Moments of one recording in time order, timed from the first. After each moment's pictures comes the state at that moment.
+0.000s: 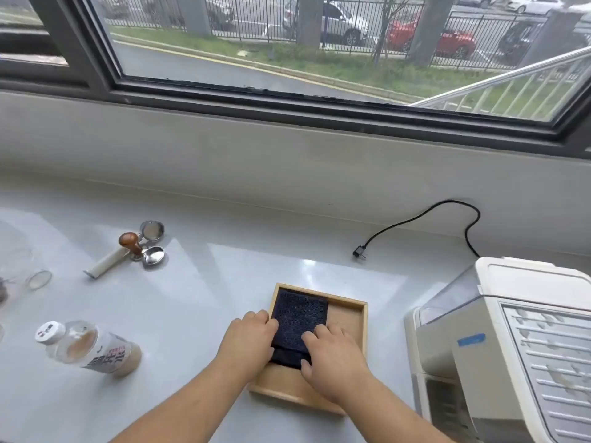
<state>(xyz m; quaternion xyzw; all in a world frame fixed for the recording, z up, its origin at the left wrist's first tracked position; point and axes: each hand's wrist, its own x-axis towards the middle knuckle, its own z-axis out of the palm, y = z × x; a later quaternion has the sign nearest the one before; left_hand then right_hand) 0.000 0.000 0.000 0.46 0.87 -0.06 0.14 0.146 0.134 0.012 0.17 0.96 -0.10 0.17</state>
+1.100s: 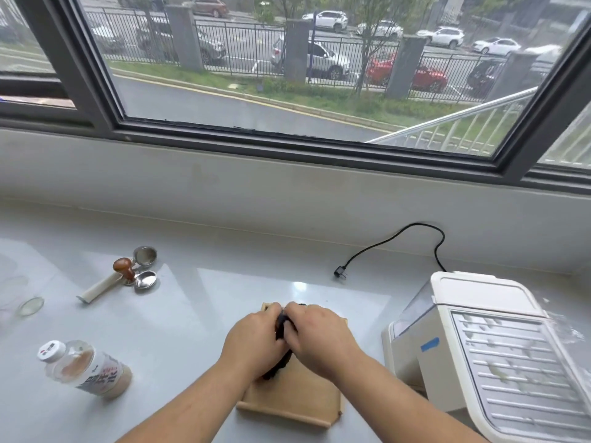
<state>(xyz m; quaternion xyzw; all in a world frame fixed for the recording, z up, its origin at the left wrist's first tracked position) 0.022 0.031 0.069 0.41 0.88 0.21 0.12 0.134 0.150 0.123 0.13 0.97 -0.20 -0.06</state>
